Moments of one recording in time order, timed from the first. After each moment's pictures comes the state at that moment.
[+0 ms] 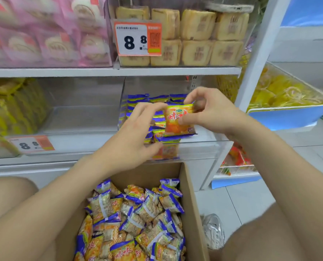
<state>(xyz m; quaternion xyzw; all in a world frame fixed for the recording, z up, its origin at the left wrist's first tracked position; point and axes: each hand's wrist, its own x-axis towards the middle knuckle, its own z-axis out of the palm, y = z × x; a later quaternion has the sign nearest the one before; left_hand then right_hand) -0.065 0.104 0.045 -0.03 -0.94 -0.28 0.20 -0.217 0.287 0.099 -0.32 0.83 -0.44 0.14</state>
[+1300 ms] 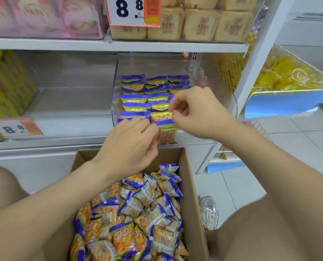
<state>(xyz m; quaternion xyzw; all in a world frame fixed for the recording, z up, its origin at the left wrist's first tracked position) -0.054 0.111 -0.008 -0.06 -0.96 -0.01 0.26 -0.200 0.269 0.065 -0.45 0.87 -0.22 -0.03</state>
